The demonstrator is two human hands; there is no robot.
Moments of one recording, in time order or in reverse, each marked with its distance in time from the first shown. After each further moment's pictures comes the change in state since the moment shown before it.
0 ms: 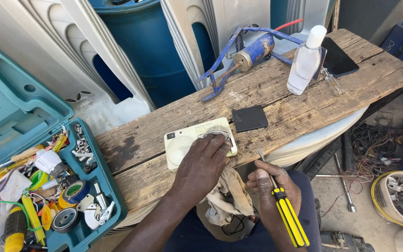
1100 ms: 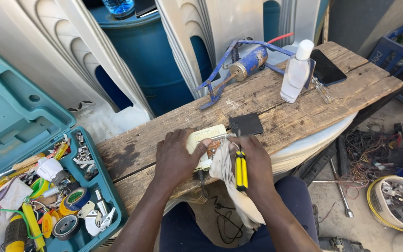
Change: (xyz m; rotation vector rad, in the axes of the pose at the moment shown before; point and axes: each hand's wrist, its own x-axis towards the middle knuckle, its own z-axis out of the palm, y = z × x) left_hand 0.030 -0.019 -0.083 -0.199 -0.219 -0.582; right_hand 0.068 -0.053 0.038 0.154 0.034 0.445
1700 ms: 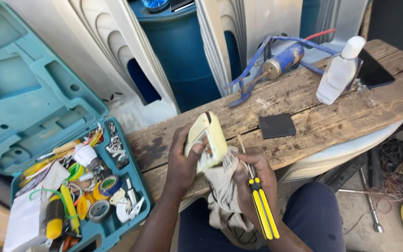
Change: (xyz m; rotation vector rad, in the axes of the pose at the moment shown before) left_hand -0.028 -0.055 0.005 -0.698 0.367 0.064; right_hand -0.050 0.050 0.037 -0.033 -0.422 -0.915
